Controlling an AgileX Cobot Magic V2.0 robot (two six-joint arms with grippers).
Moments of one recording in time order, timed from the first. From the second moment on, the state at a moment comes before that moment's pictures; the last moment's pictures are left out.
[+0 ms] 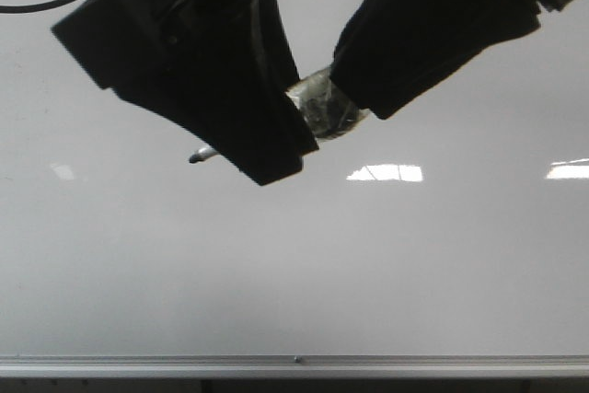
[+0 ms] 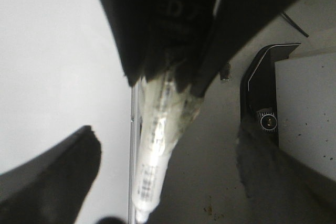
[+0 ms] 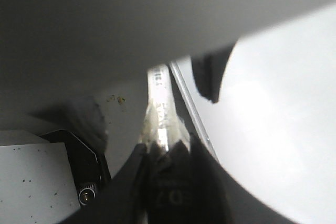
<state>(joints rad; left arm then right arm) -0.83 1.47 -1.19 -0.29 0.88 0.91 0.64 1.17 -0.88 0.49 0.65 -0.81</state>
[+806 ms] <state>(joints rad) -0.83 1.47 -1.19 -0.30 0.88 0.91 0.11 0.59 -0.57 0.49 0.59 -0.53</state>
